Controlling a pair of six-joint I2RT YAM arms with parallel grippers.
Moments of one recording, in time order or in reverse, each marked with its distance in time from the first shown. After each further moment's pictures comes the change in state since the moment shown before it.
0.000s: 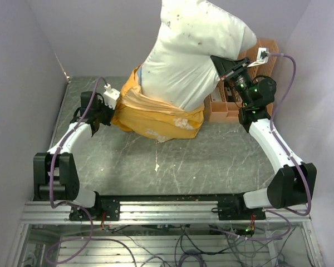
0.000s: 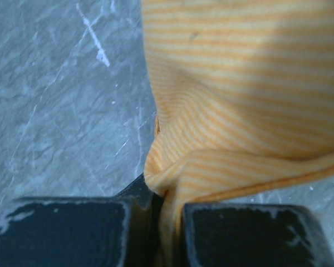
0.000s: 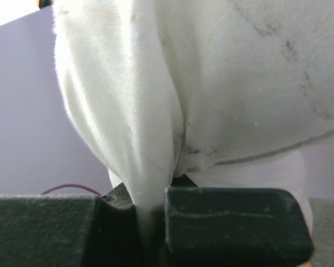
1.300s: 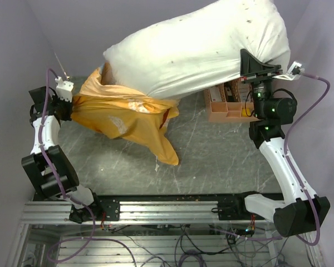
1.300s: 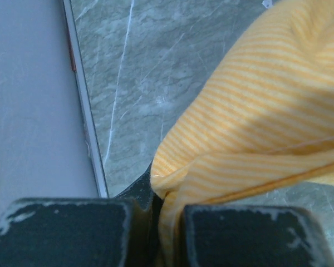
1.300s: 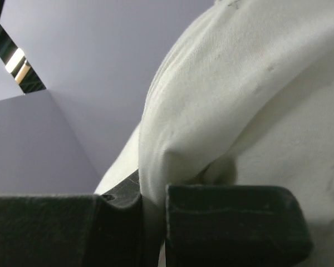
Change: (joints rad) left arm 0.480 0.064 0.204 -0.193 0.117 0.130; right arm 0.003 -0.272 -0.094 0.008 0.342 -0.143
